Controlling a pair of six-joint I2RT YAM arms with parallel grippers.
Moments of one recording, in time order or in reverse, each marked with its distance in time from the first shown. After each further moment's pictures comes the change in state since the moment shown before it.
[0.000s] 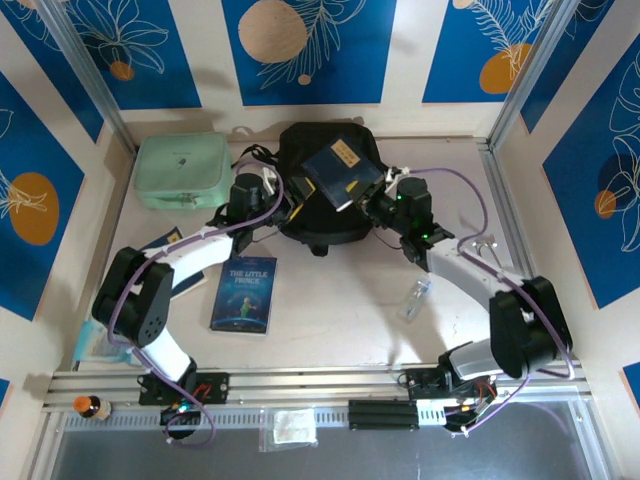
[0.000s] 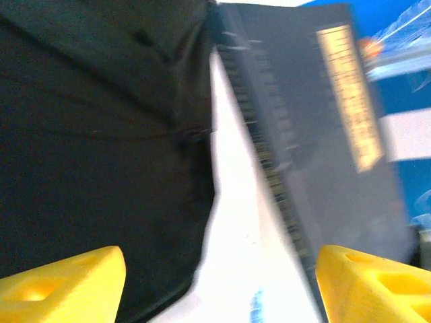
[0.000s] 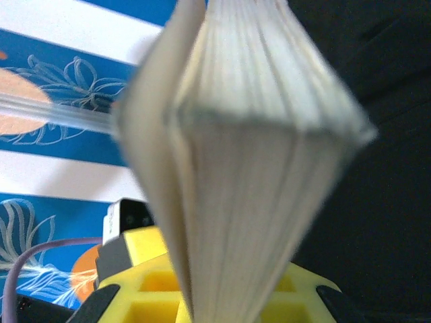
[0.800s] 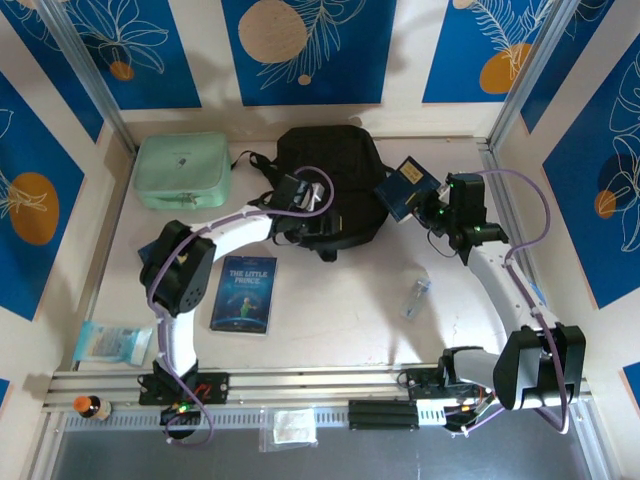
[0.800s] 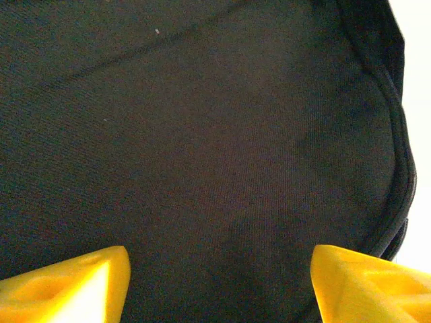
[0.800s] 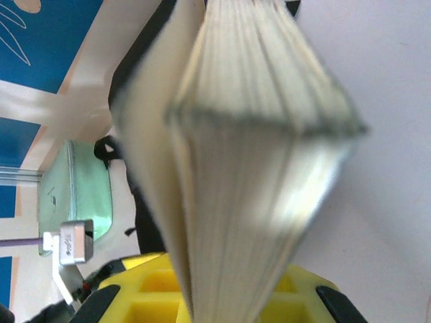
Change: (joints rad) left arm -0.145 0.305 0.340 -0.515 -0.031 0.519; right arm -0.318 -0.166 0.080 -0.613 -0.005 -0.327
